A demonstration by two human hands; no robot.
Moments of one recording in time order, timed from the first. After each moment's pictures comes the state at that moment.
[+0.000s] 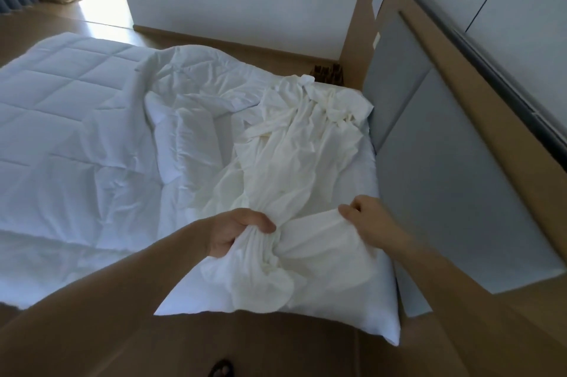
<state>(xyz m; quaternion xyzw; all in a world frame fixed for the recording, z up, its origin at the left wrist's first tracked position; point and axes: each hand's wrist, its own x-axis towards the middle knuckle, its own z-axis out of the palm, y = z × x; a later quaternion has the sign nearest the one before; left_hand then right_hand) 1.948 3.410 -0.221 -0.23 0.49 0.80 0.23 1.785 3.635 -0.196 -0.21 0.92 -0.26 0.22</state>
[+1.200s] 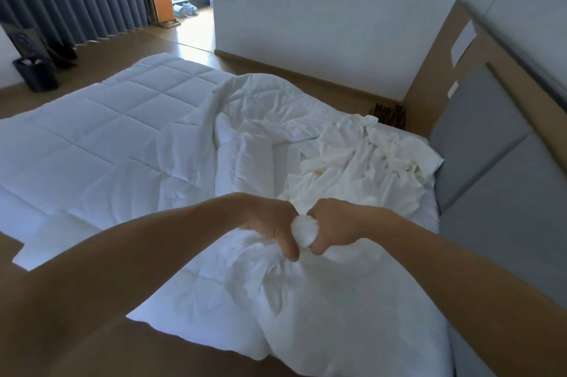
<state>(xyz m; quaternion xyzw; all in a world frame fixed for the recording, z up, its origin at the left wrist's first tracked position) 1.923 3.326 -0.154 -0.16 0.84 0.45 0.26 1.798 3.439 -0.146 -0.56 0.77 0.04 0.30</state>
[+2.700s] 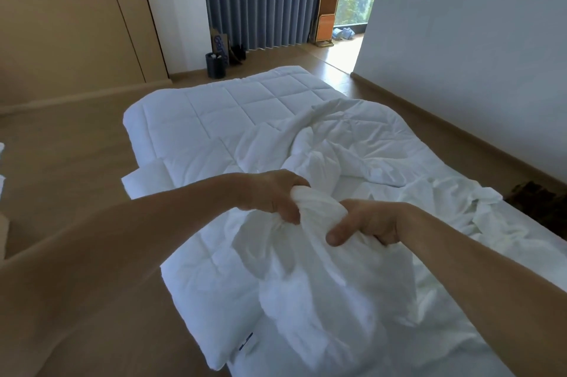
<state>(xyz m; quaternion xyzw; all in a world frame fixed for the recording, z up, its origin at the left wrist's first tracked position) 1.852 3.321 -0.120 -0.41 0.76 0.50 -0.02 1.642 3.375 -0.117 -0.54 0.52 -0.02 0.66</state>
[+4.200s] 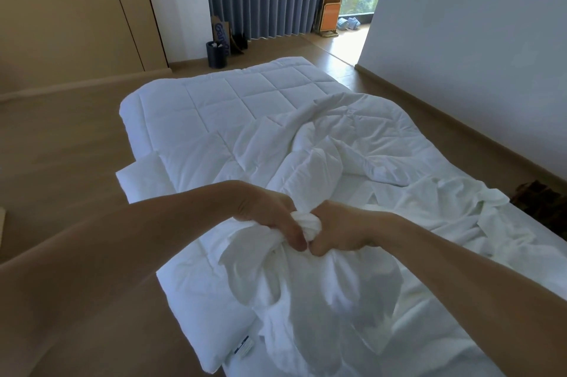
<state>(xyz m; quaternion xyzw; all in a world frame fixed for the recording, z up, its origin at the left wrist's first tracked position) 1.847 3.301 -0.139 -0.43 0.68 0.57 0.15 1.674 3.348 -0.138 -0.69 0.58 0.06 0.42</state>
